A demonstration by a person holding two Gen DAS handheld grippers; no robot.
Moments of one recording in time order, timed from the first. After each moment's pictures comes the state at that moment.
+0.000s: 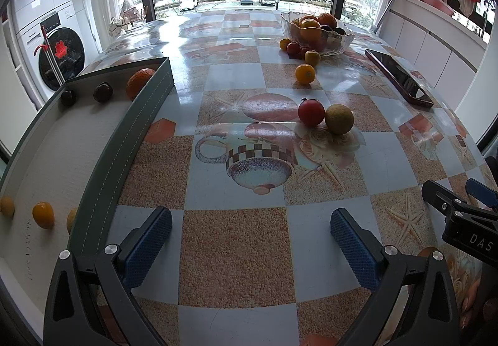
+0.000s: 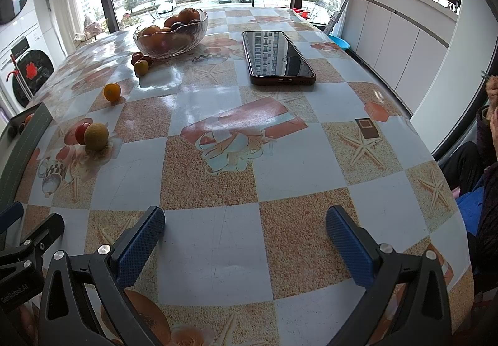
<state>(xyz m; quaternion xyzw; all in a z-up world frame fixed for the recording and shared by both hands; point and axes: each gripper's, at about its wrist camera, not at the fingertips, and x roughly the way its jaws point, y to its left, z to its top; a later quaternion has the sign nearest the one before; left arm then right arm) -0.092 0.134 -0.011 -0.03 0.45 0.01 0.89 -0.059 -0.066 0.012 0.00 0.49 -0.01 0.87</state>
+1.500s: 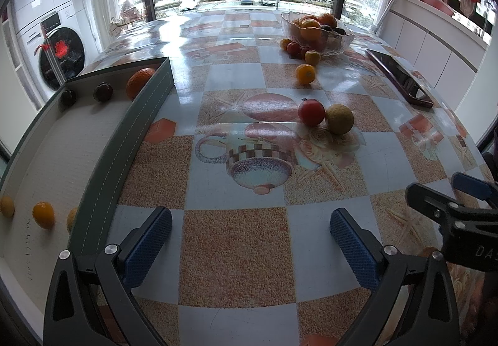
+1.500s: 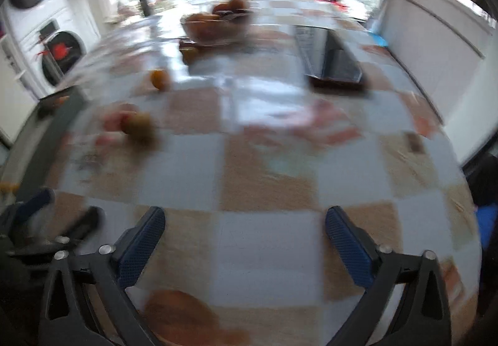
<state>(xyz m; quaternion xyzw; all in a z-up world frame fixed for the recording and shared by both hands) -0.085 0.138 -0.012 -0.04 0.45 0.02 0.89 -0.042 -0.034 0.019 -0.01 0.51 0.08 0.85</state>
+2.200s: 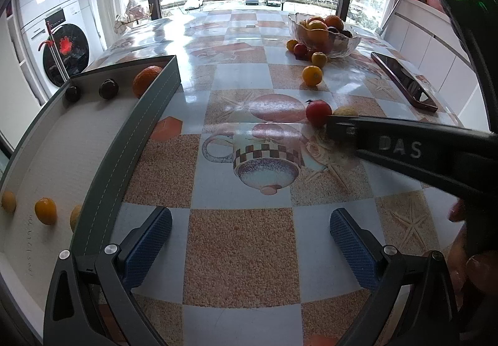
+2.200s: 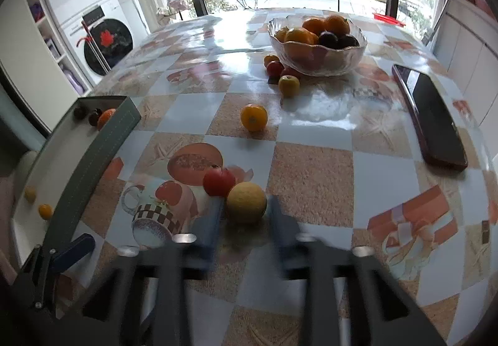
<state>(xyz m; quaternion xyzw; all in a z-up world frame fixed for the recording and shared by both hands) -0.085 0.137 -0.013 -0.04 0.45 0.02 0.89 0.003 0.034 0.021 0.00 0.50 0.20 0.84</state>
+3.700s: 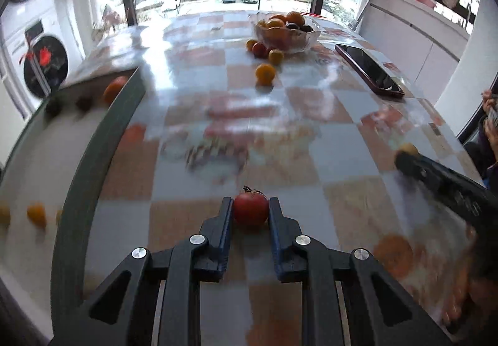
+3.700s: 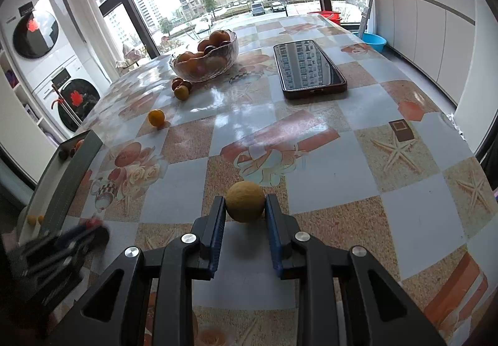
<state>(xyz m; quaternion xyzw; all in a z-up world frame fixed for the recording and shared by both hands) -0.098 0.117 0.002 -0.03 0.46 -0.03 0.89 -0.062 -0.083 0.021 0.10 0.45 0.10 0.88</state>
